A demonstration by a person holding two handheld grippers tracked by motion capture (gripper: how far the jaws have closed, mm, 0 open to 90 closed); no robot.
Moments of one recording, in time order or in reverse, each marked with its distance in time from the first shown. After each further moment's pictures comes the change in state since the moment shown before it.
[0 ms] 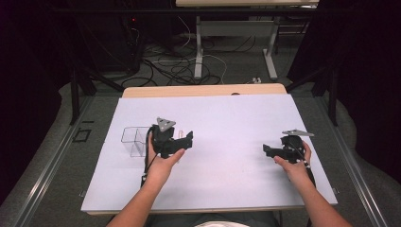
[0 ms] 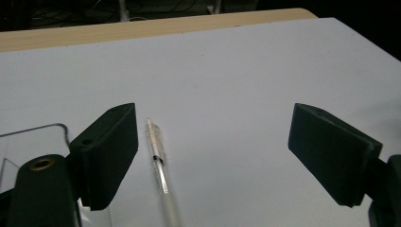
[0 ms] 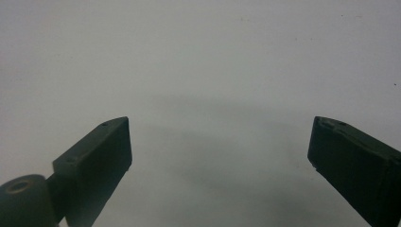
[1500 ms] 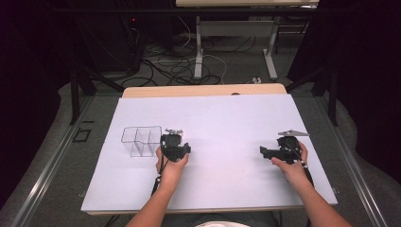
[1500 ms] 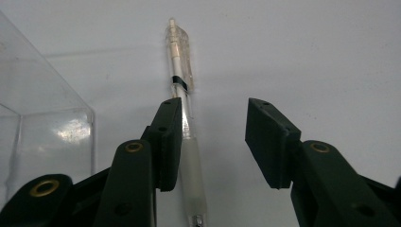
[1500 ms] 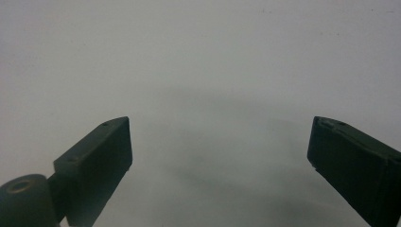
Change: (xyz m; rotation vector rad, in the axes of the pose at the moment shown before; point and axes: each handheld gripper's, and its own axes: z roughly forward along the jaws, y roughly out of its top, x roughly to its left) left arm 0.008 -0.045 0.067 0.251 0.140 -0.114; right arm 0.007 -0.002 0.005 0.026 0.035 -0.034
